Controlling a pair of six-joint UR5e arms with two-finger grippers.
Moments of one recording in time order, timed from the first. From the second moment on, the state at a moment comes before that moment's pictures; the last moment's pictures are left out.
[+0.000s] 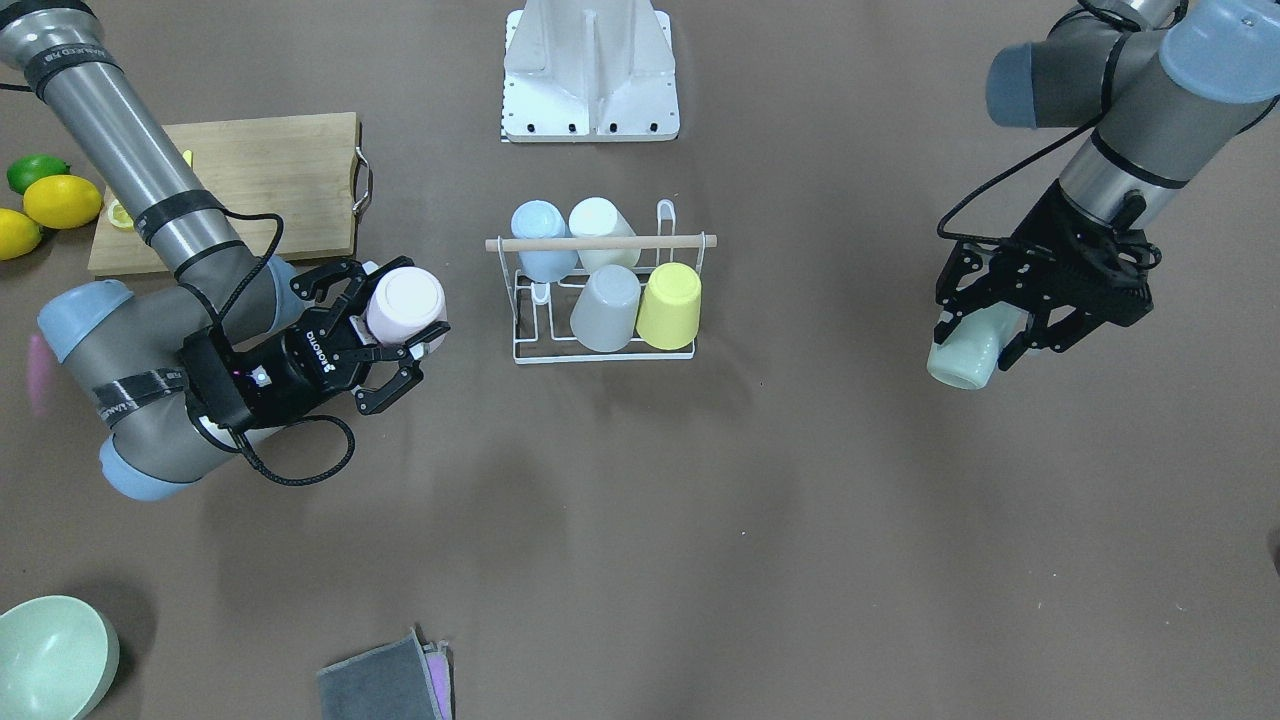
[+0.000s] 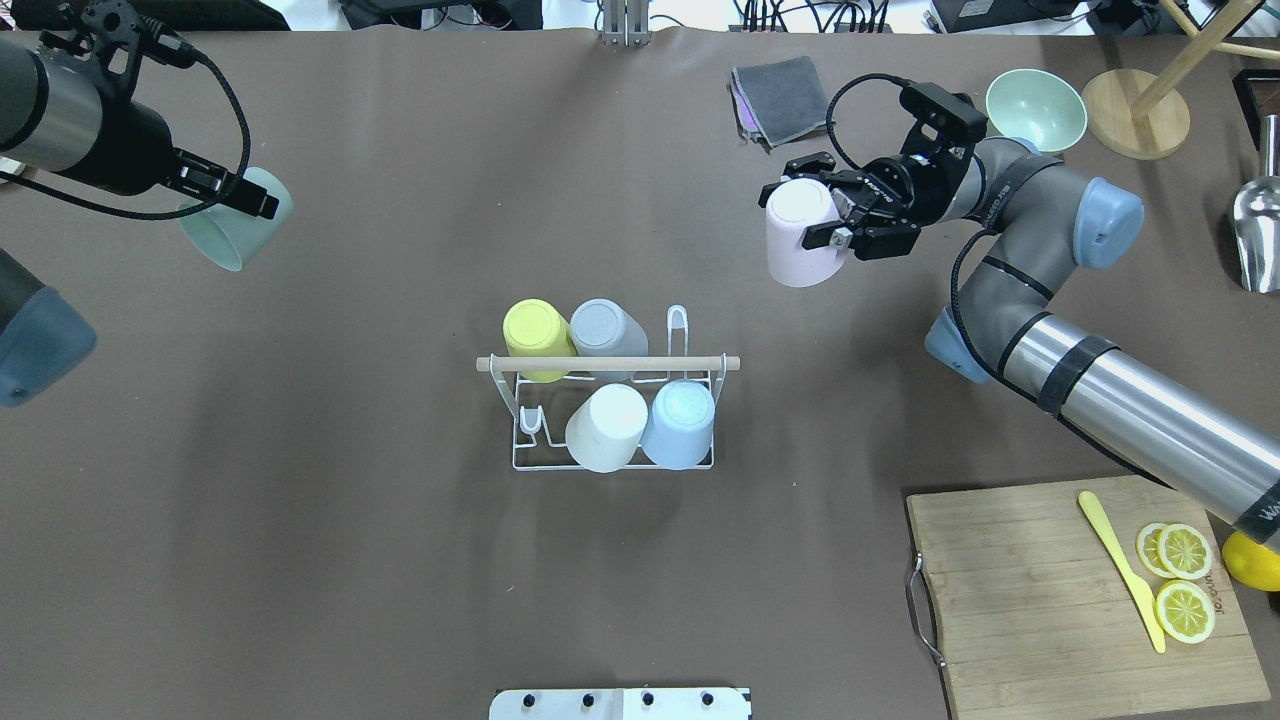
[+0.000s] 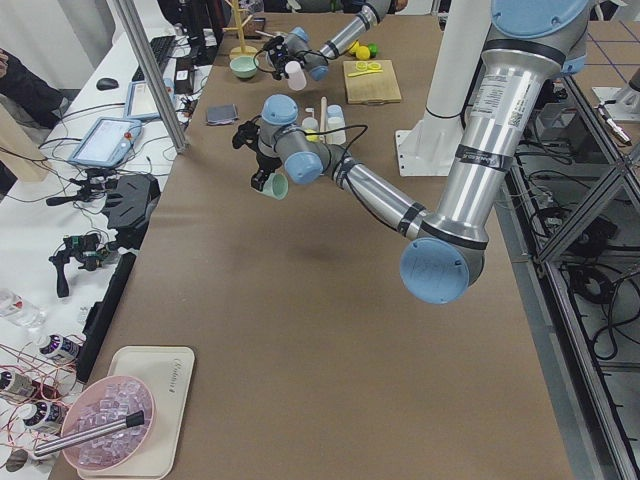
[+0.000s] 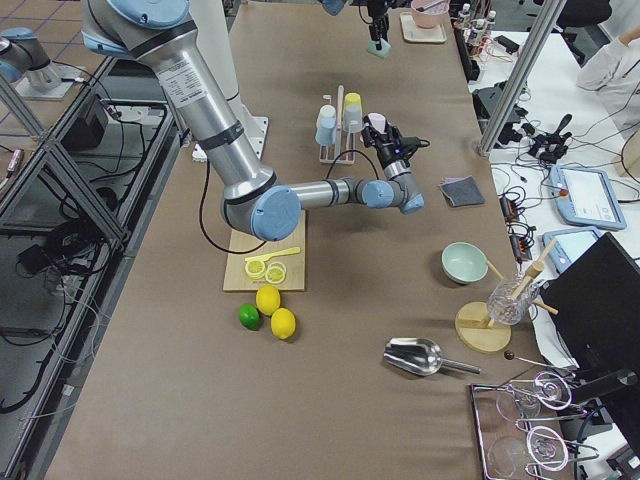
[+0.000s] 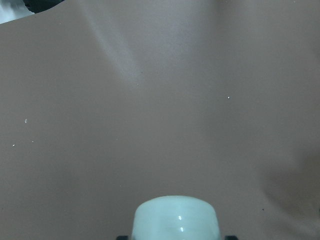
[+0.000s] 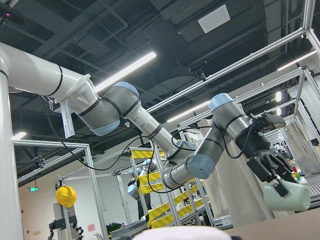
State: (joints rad) left arm -1.01 -1.86 -1.83 -1.95 -2.14 -0.56; right arm 0.84 -0.97 1.05 -1.63 4.13 -1.78
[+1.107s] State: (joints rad) left arm -1.01 -1.86 -1.82 -1.95 -2.14 -0.55; right arm 0.71 -0.89 1.05 -1.63 4.12 -1.92
